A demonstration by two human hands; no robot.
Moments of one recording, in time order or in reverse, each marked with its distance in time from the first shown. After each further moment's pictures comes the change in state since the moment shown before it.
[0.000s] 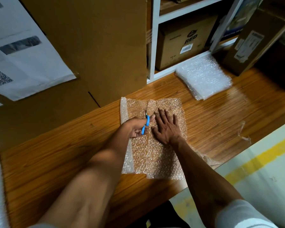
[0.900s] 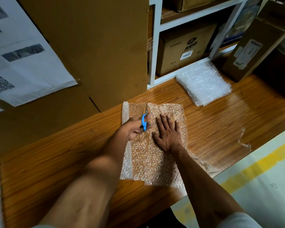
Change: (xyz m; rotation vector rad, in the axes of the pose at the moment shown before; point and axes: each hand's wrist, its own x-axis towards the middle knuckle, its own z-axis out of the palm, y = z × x) left_hand -0.006 0.010 -0.005 -0.338 0.035 0.169; right_hand -0.005 -0.001 0.003 0.040 0.045 0.056
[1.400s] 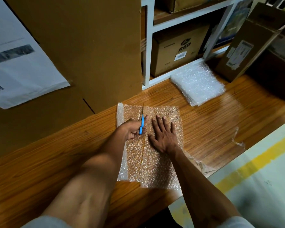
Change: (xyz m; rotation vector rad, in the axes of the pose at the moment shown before) left_hand 0.024 -0.004 0.004 0.221 0.011 -0.086; right_hand -0.002 0.004 0.002 -0.018 -0.037 0.001
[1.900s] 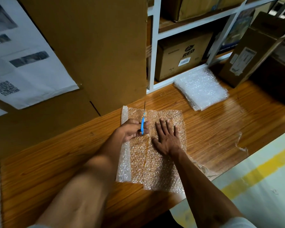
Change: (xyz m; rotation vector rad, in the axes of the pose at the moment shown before) left_hand -0.018 -0.001 -0.021 -0.128 -0.086 0.126; right_hand -0.002 0.000 -0.003 0.012 -0.010 -0.015
